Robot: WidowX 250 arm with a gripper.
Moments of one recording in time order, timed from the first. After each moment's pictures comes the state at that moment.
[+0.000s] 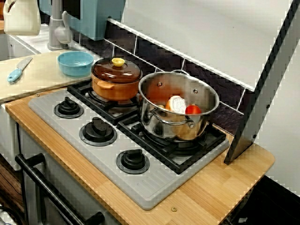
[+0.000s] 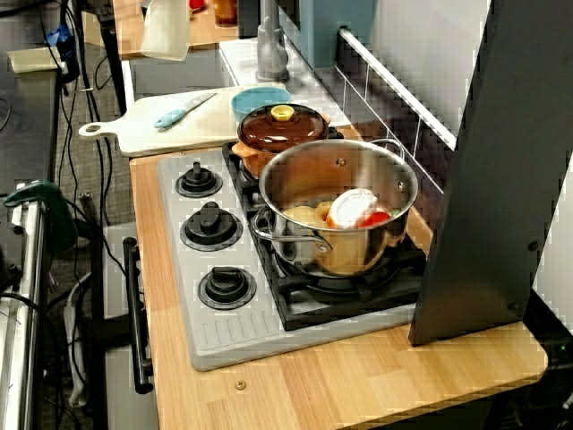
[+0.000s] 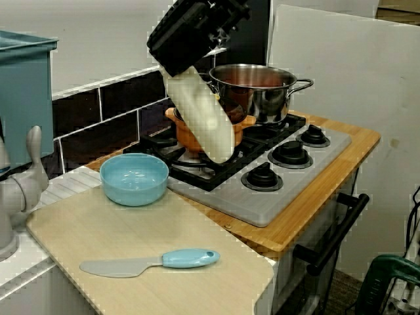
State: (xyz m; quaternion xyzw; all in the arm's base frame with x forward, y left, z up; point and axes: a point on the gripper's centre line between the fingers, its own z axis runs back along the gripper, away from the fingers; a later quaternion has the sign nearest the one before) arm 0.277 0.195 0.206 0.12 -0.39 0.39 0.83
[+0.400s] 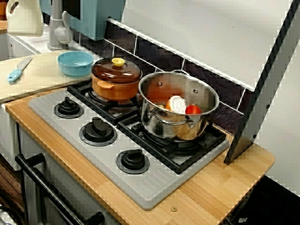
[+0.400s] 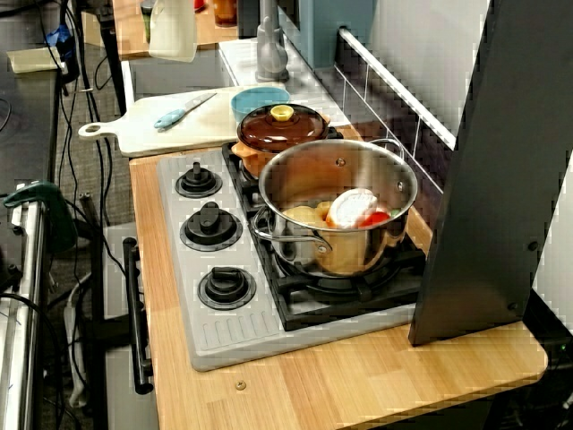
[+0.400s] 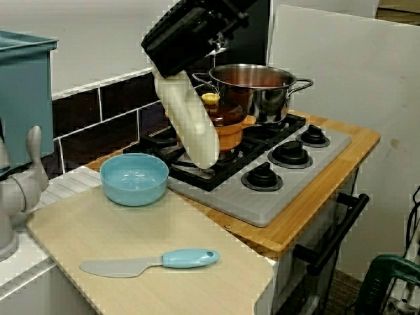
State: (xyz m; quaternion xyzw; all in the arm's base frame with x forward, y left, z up) arm 0.282 0.194 0.203 0.16 -0.42 0.39 0.80
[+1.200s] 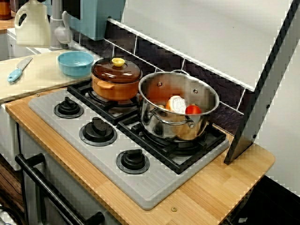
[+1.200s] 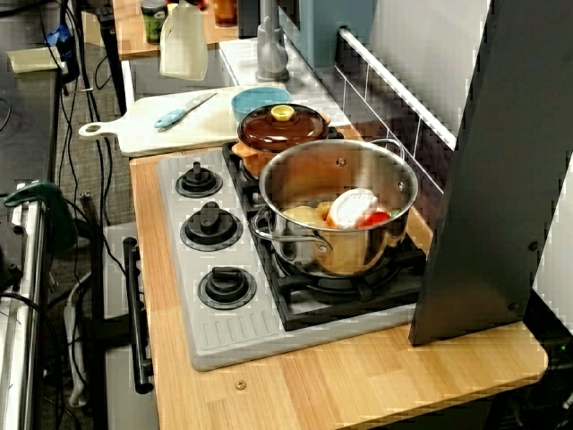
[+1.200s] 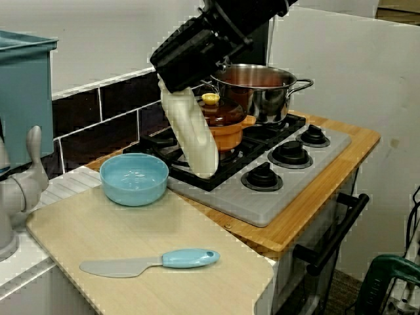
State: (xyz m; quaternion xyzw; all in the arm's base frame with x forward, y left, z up) arm 0.285 0.179 0.185 0.16 -0.44 0.39 0.79
